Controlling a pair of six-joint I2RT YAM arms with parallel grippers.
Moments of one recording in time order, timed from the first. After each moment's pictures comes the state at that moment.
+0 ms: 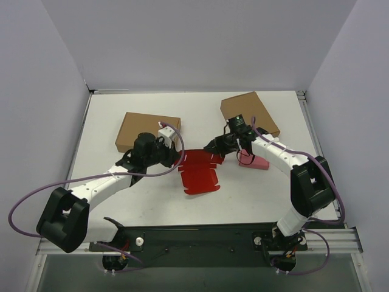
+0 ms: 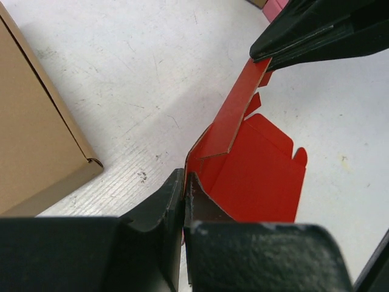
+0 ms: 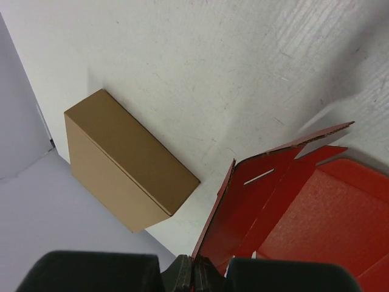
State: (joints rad) left arm -0.53 1.30 0.70 0.14 0.29 -0.11; right arm 0.47 1.63 1.11 -0.43 -0.28 1.66
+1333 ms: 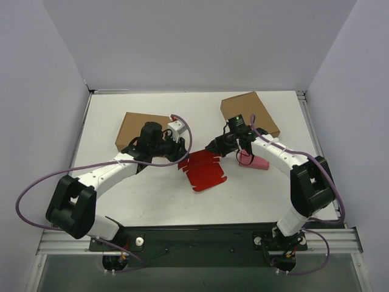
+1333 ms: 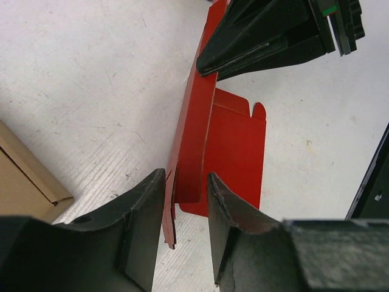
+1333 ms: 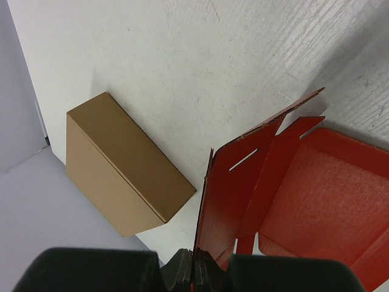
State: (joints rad) left arm -0.52 1.43 0.88 0.01 0.48 -0.06; right arm 0.48 1.63 1.10 -0.41 -0.22 1.59
